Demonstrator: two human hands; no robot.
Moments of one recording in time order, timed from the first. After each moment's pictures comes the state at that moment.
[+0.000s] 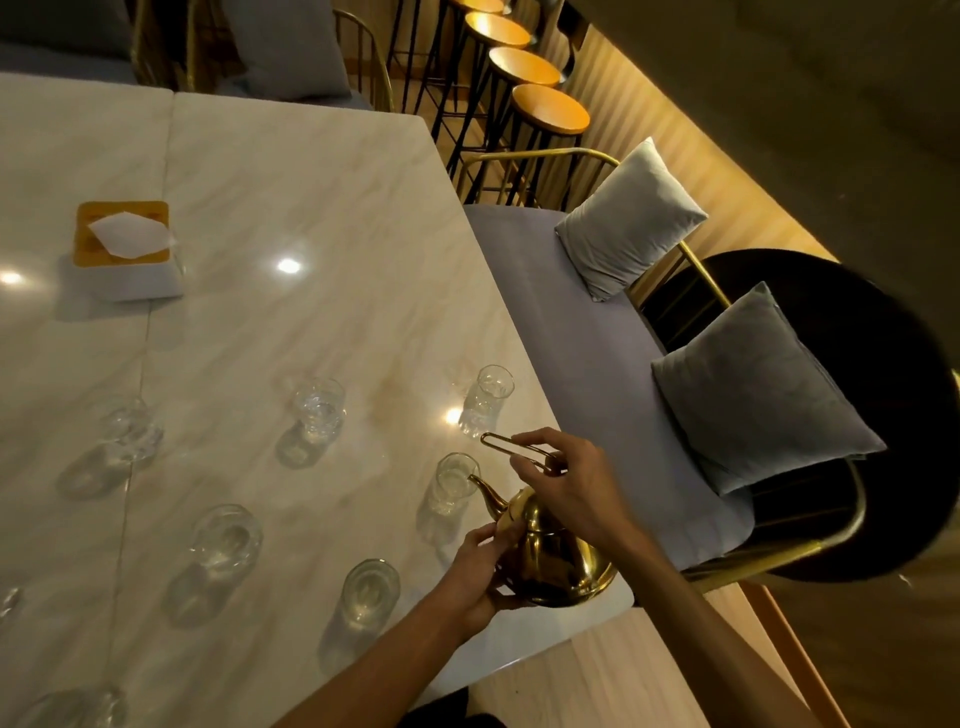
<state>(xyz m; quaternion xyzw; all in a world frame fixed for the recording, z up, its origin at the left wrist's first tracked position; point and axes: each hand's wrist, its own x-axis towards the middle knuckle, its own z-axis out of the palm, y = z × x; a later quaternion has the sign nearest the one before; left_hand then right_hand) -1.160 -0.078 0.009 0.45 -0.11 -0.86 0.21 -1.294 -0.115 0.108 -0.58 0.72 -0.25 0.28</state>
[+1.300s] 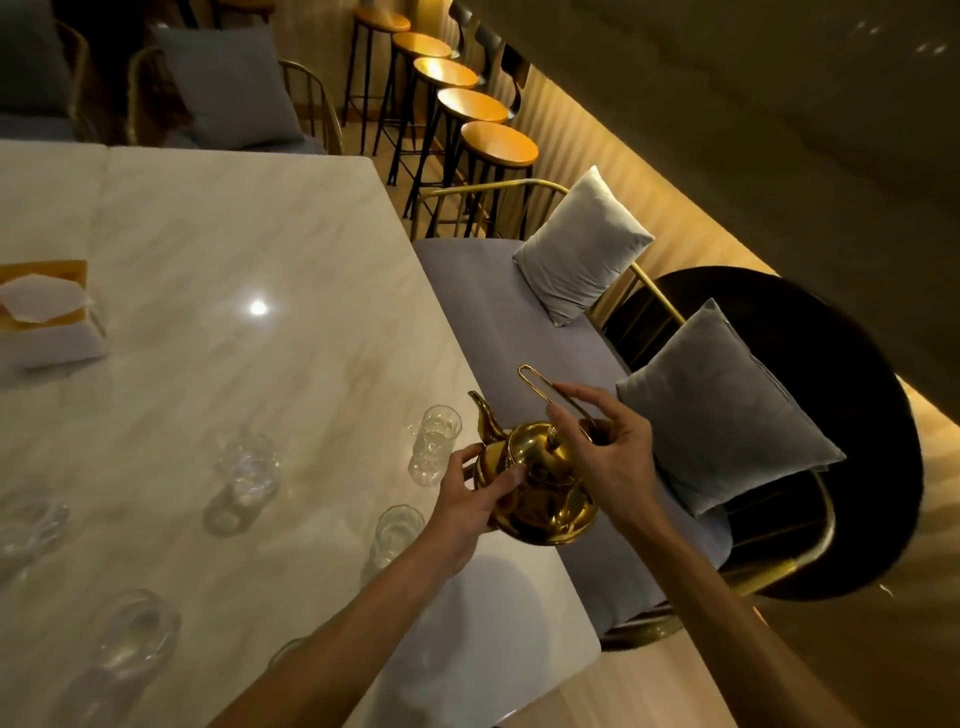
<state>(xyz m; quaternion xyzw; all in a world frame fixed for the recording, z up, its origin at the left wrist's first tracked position) -1.232 -0.176 0.061 0.45 -0.32 -0.76 0.33 -1.378 -0.149 0.168 -0.52 0.66 -0.48 0.25</state>
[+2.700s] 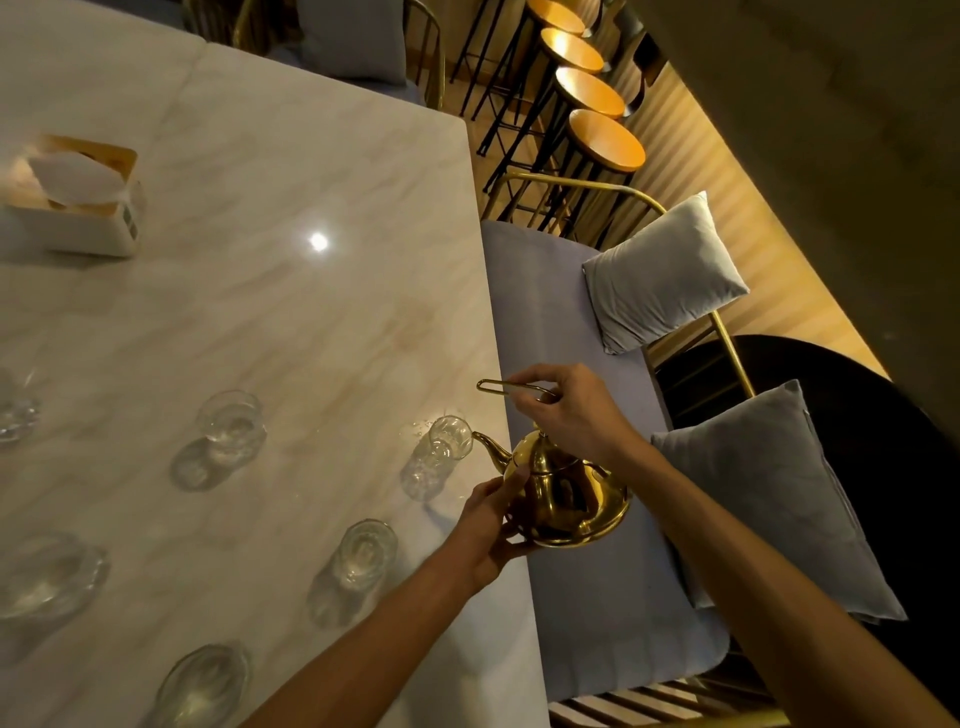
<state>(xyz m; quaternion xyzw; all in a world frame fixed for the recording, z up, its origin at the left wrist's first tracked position) -1.300 -0.233 0.015 0.39 -0.05 -0.85 0.36 -1.391 -0.321 0.148 -0.72 0.62 -0.13 0.30</state>
